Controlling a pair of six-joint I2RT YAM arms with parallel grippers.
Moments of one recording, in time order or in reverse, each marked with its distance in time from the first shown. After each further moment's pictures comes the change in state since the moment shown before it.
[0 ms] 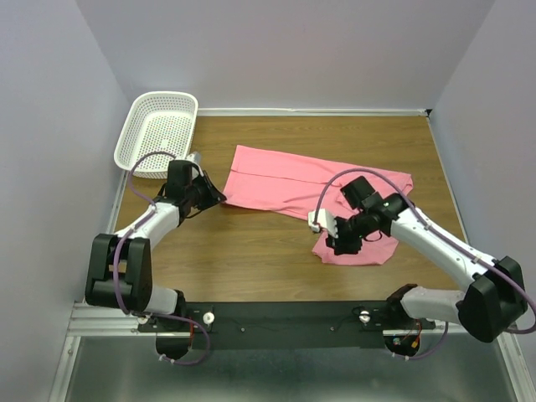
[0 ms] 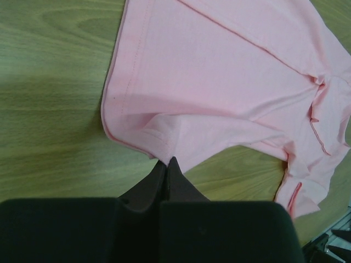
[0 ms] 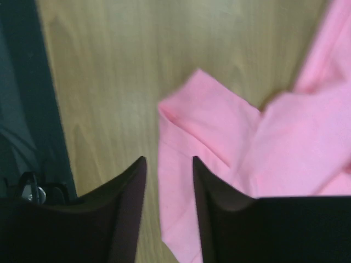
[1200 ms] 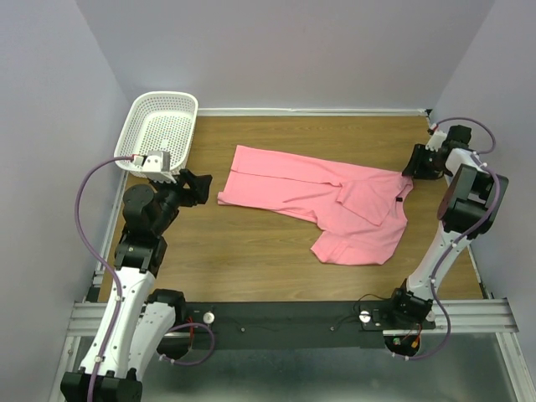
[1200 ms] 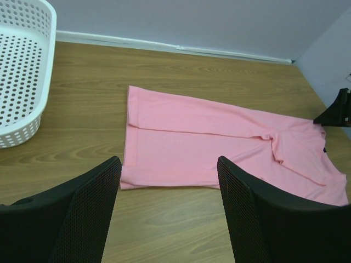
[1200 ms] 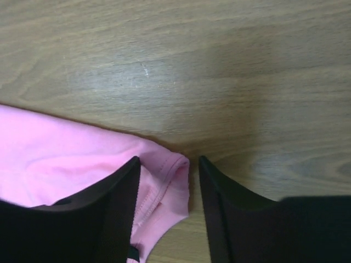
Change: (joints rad) left arm -0.001 -0.749 -0.067 -0.053 -0.148 0.241; right arm -0.975 0.894 0.658 0.450 0.064 0.790
